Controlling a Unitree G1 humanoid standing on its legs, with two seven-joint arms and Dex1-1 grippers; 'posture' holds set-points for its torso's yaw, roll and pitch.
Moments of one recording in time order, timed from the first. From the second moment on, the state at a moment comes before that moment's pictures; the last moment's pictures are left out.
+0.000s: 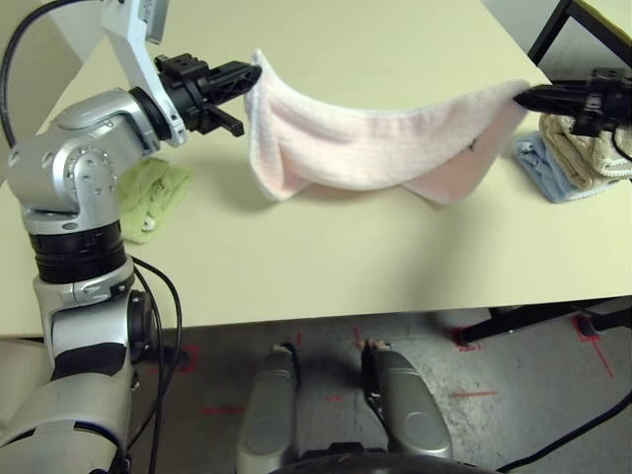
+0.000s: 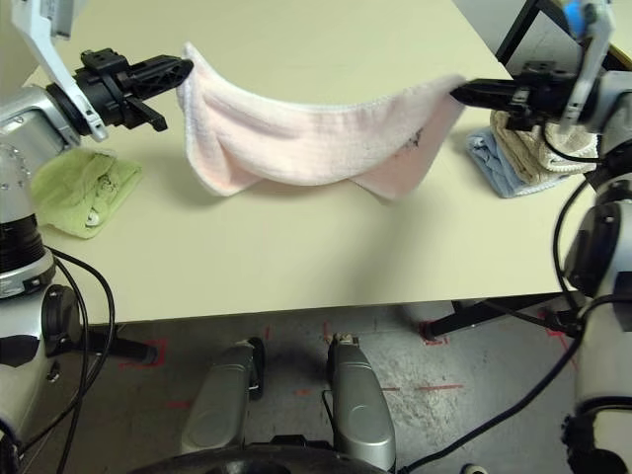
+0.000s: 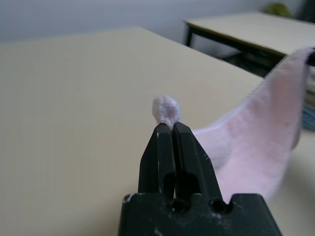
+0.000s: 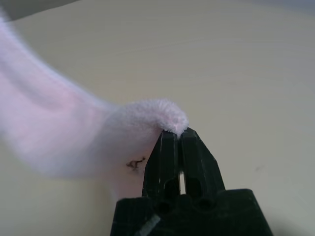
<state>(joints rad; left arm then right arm) -0.97 0.52 0.17 0.14 -0.37 0.67 -0.55 -1.34 -0.72 -0.18 1.28 0.06 -0.14 0.91</state>
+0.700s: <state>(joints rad) -0.42 0.52 0.13 -0.22 -0.45 0.51 -0.63 -1.01 -0.75 -0.19 1.16 0.16 0.05 1.41</state>
